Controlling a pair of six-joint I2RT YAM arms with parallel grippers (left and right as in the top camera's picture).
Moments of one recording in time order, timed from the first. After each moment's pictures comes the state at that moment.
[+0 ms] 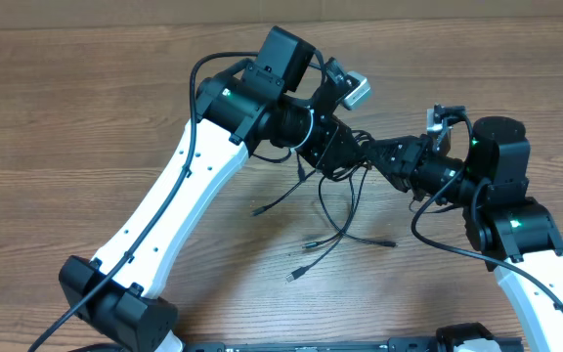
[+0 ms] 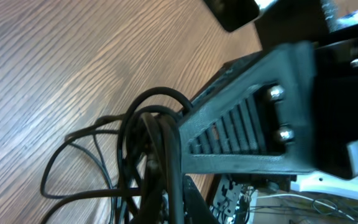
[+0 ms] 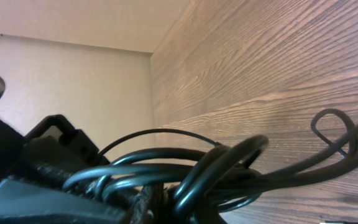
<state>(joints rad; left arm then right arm) -0.57 1.77 1.85 -1.08 0.75 0.02 0.13 1.07 0.93 -0.41 -0.74 0.99</state>
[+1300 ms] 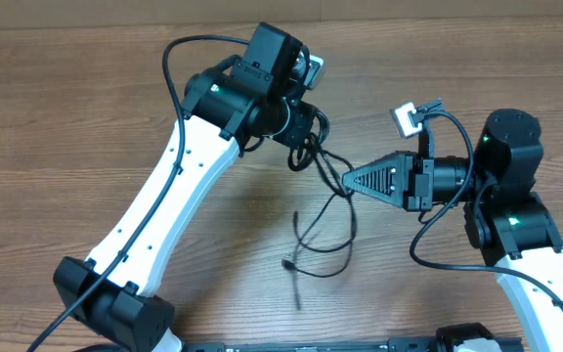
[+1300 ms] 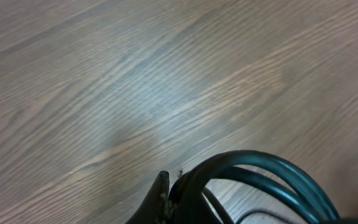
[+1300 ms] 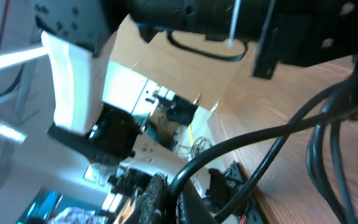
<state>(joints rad) -0.52 1.77 1.85 -1.11 0.15 -0.08 0.13 1.08 0.93 -0.11 -1.42 0.76</state>
